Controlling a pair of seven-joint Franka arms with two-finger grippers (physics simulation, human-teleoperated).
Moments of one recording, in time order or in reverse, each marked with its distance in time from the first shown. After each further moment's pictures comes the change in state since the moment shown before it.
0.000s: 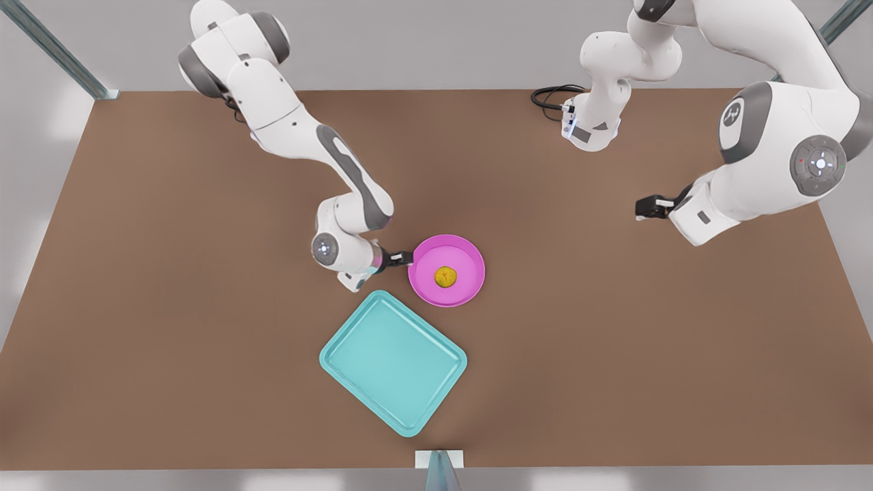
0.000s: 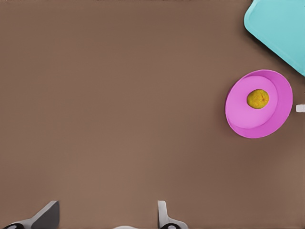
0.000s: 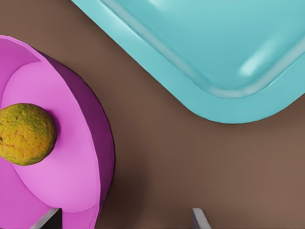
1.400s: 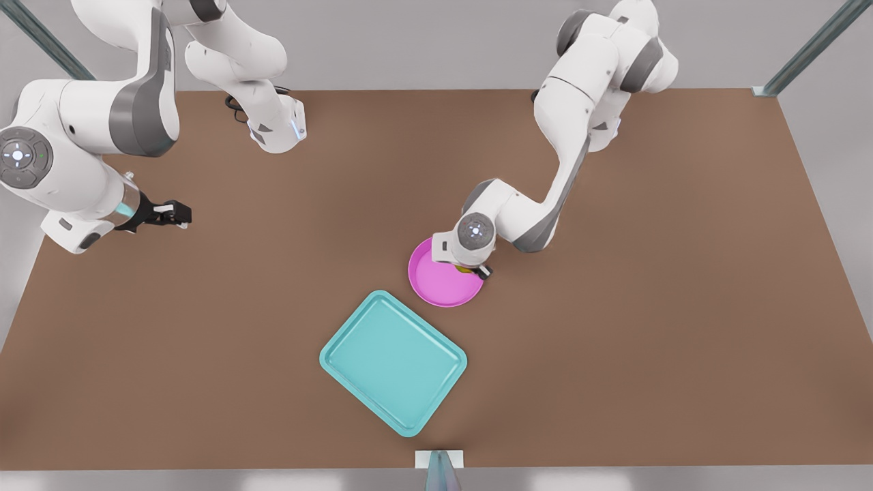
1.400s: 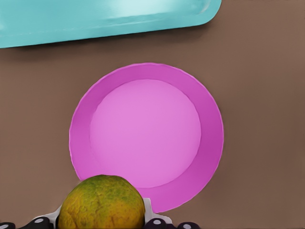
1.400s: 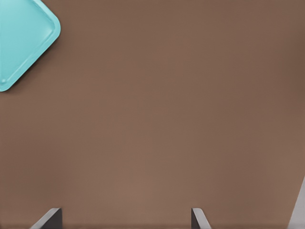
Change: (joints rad) left arm -0.553 0.470 -0.025 -0.101 -0.037 0.661 0.175; right arm -0.434 -0.411 -0.110 0.552 -0.746 -1.098 -0.103
